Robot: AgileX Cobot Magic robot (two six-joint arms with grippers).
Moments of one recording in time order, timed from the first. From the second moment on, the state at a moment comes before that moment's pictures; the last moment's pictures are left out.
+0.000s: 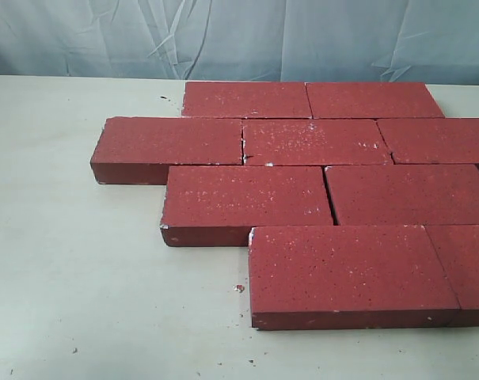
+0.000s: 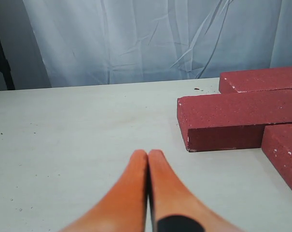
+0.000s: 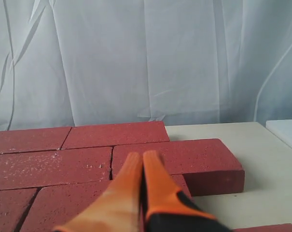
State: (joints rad) left arm -0.06 0.00 0.00 0.00 0.23 0.01; right arm -0.06 0.01 -0.01 0.06 0.10 0.00
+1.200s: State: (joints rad) left arm -0.06 0.00 0.00 0.00 0.23 0.01; right arm -0.06 0.01 0.00 0.02 0.34 0.00
